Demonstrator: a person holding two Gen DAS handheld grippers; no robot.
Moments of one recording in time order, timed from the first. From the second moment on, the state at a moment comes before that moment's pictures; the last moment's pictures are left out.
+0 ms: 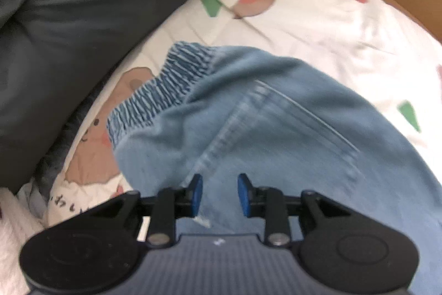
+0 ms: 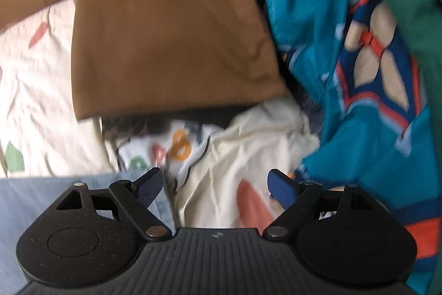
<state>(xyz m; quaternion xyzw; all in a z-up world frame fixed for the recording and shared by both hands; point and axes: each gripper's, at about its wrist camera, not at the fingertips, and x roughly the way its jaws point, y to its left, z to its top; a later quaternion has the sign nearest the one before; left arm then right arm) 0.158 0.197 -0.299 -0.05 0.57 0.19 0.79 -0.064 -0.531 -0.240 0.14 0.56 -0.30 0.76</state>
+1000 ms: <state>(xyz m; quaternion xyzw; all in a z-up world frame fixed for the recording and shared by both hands) 0.099 0.089 -0.144 -0.04 0.54 0.17 0.82 -0.025 -0.614 -0.140 0.24 0.50 -0.09 0.83</state>
